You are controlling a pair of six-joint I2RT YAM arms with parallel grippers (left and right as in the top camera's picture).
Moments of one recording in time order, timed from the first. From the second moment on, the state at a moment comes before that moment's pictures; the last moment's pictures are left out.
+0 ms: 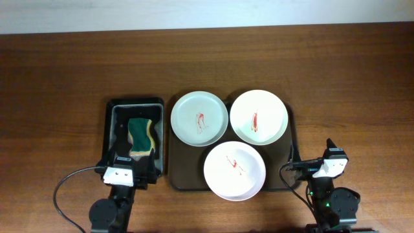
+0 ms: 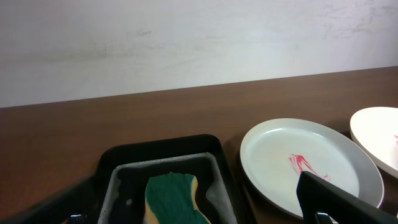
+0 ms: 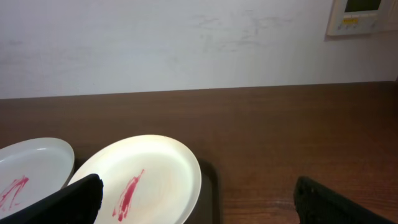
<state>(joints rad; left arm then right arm) -0.09 0.01 0.02 -0.08 0.04 0.05 -0.01 0.01 0.01 -0.07 -0.03 0.07</state>
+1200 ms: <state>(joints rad) -0.09 1.17 0.84 -0.72 0.06 -0.10 -0.01 1.02 0.77 -0.76 -0.38 0.16</state>
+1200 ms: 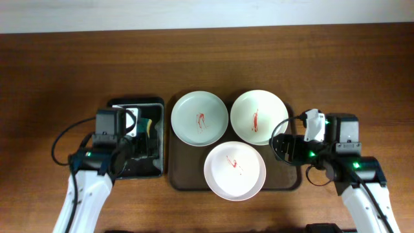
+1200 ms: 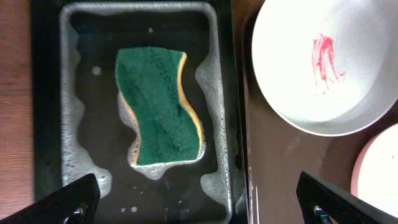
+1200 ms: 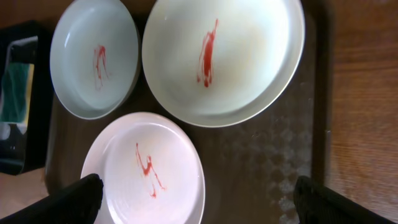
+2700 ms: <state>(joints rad) -0.09 1.51 0.96 -0.85 0.08 -0.25 0.22 1.59 0.77 -0.69 -0.44 0.26</state>
